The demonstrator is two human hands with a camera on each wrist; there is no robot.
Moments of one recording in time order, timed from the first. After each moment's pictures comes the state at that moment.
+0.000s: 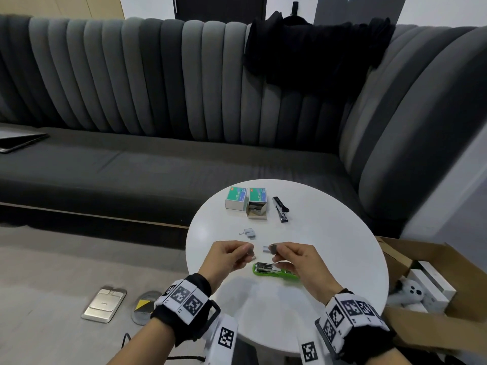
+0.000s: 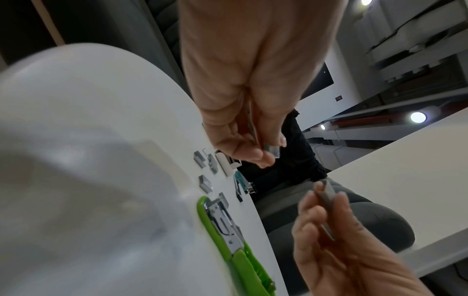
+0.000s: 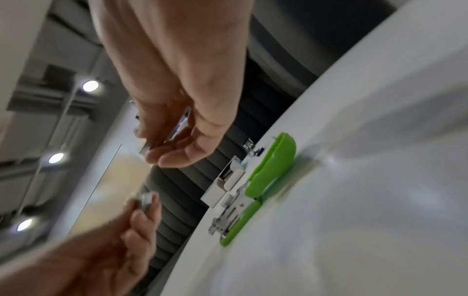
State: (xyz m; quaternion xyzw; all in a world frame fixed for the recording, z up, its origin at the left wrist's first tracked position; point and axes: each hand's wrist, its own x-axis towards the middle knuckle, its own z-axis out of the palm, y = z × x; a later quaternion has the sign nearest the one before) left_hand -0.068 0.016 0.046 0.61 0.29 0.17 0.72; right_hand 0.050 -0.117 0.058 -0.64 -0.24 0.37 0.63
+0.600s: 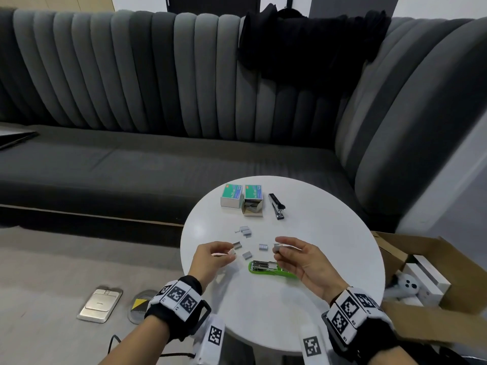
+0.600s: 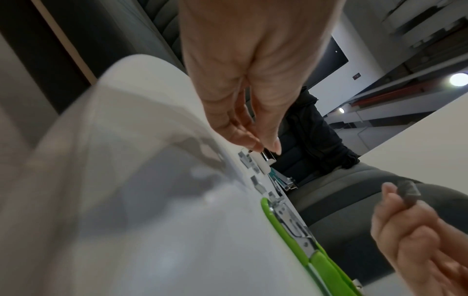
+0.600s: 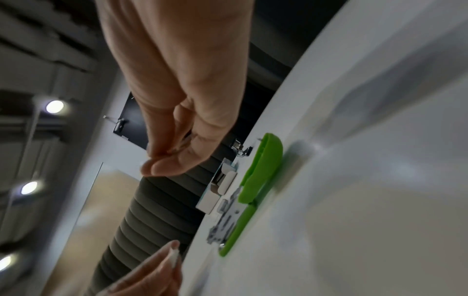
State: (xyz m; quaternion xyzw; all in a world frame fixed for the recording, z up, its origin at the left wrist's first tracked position) left_hand -0.071 0.039 0.012 0.66 0.36 0.21 0.62; right_hand 0.065 -0.127 0.053 -0.53 -0.14 0.45 0.70
